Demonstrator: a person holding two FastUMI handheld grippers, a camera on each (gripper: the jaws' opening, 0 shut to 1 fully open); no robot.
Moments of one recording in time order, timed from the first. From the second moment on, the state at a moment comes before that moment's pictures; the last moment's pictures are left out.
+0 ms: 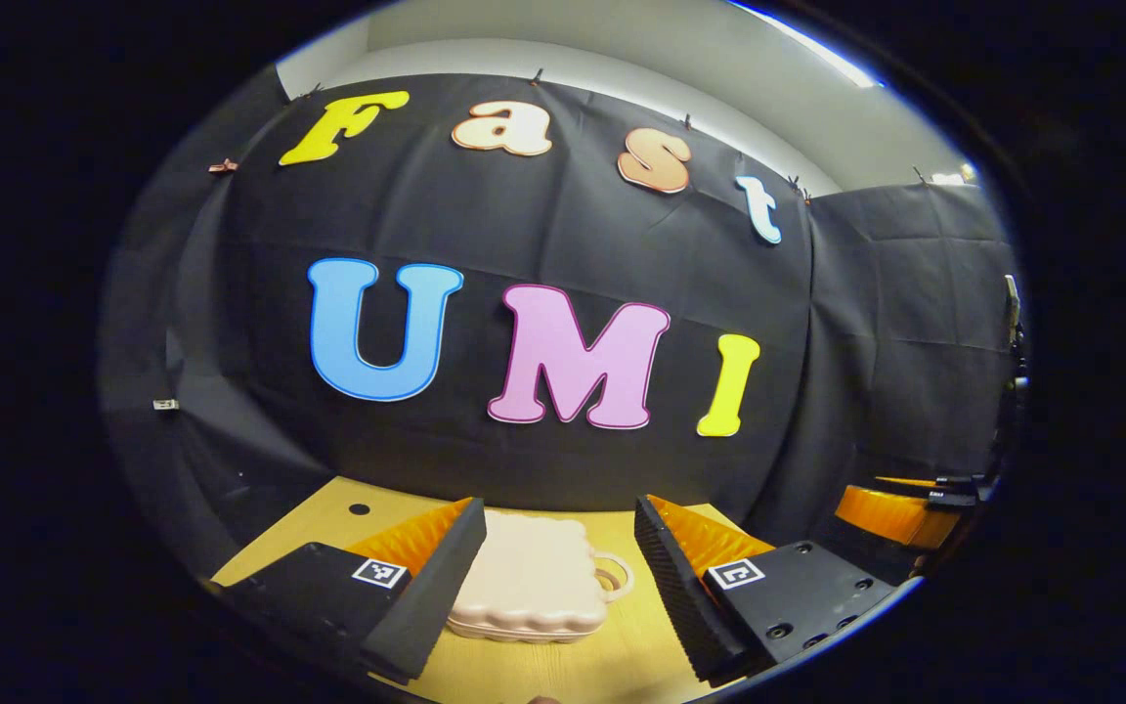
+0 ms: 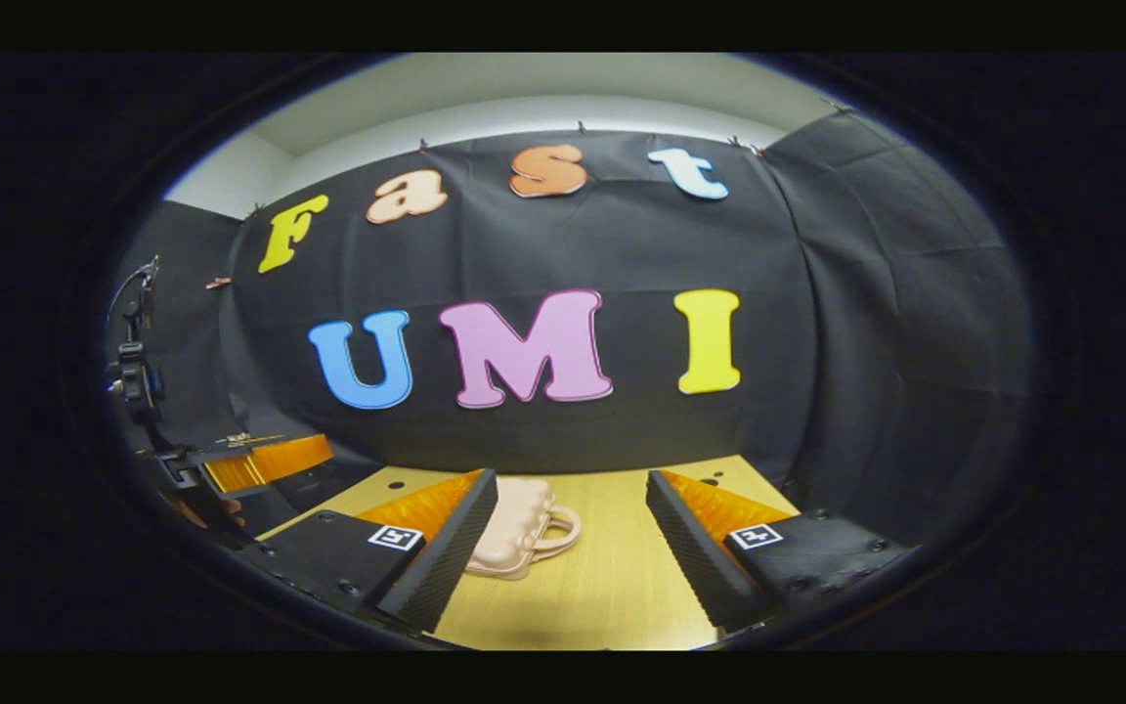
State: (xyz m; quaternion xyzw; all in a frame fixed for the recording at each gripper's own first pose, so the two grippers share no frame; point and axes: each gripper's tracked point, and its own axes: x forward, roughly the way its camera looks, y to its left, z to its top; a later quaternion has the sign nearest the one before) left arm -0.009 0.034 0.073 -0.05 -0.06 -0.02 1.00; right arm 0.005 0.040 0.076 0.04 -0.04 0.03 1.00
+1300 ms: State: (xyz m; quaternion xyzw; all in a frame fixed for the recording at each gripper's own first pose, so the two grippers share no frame) left arm -0.049 0.058 0.062 0.02 -0.07 0.04 1.00; right arm -0.036 0.062 0.071 0.04 -0.06 0.04 1.00
